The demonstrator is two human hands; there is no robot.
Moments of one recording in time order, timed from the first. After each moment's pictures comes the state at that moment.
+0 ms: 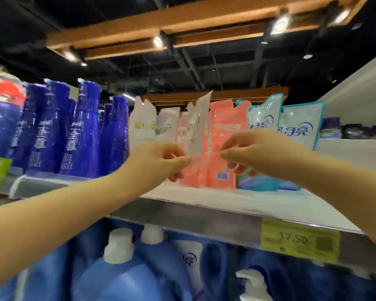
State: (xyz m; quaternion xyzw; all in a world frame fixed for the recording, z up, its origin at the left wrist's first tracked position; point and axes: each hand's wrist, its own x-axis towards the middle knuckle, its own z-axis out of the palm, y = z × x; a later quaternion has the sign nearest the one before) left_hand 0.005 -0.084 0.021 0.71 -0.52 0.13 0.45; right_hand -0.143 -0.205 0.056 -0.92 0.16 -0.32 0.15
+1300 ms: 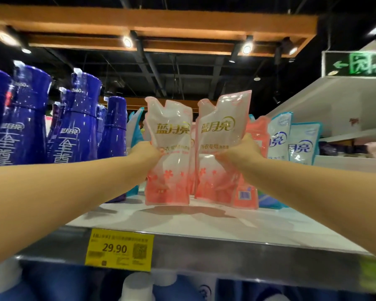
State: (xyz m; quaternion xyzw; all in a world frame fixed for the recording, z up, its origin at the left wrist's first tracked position) left_hand 0.183 -0.136 0.065 0.68 -0.39 -0.04 0.62; right_hand 0.019 -0.236 0.072 -0.70 0.34 -0.53 0.33
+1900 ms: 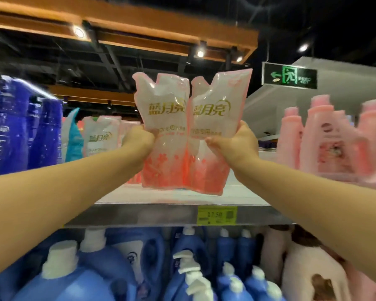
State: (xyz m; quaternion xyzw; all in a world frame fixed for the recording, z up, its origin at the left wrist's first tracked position) left_hand -0.018 -0.120 0.075 0.54 -0.44 -0.06 0.72; right_hand -0.188 -0.174 0.066 -0.66 0.29 -0.65 0.24
